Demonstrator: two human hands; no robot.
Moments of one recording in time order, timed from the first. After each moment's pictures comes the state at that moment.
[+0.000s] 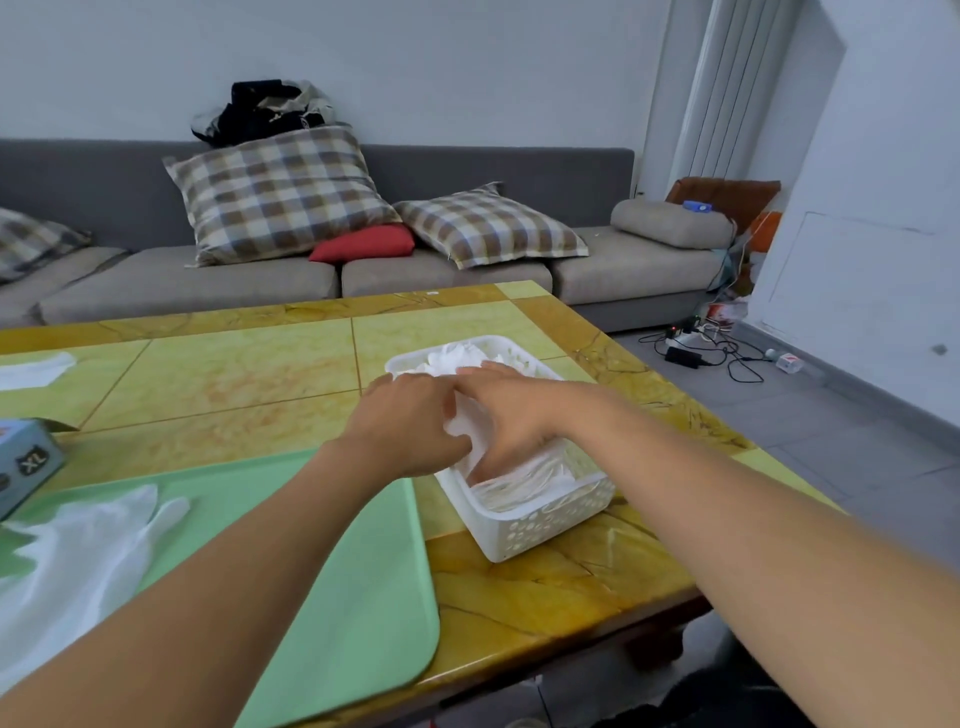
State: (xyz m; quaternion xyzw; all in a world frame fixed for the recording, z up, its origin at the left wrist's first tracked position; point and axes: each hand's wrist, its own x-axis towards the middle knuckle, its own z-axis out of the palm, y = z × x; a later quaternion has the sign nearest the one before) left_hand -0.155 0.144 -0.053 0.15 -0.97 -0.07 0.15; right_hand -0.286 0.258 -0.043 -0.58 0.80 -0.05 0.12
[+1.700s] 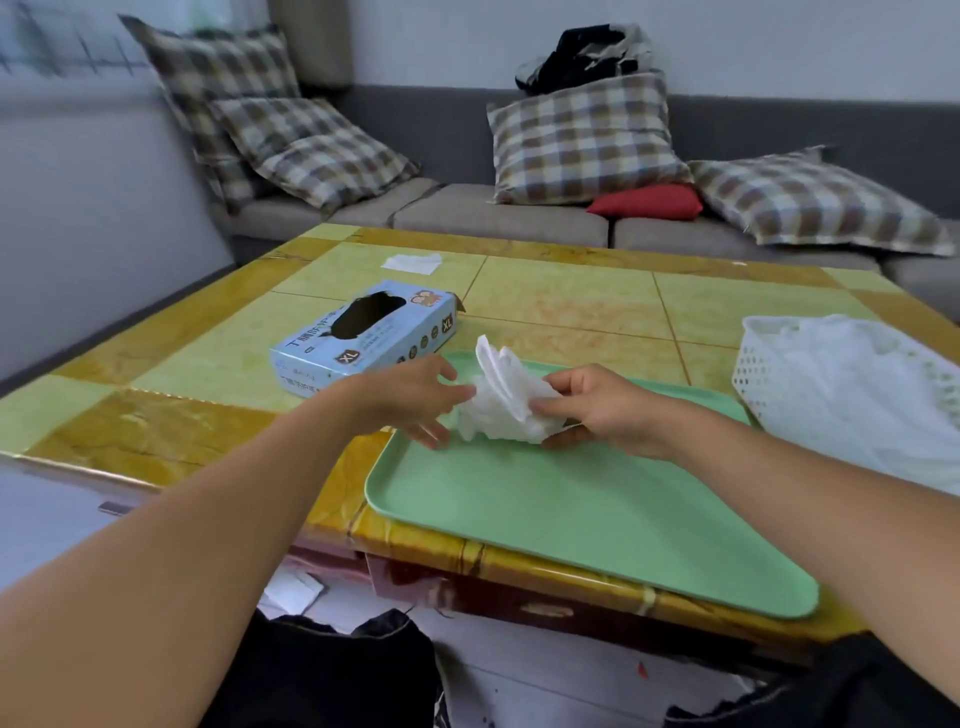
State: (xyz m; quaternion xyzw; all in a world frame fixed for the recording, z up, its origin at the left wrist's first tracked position) left_hand 0.143 -0.005 -0.073 0.46 -0.76 -0.47 0.04; right_hand -0.074 0.098 -0.101 -0.50 0.62 -0.38 0.48
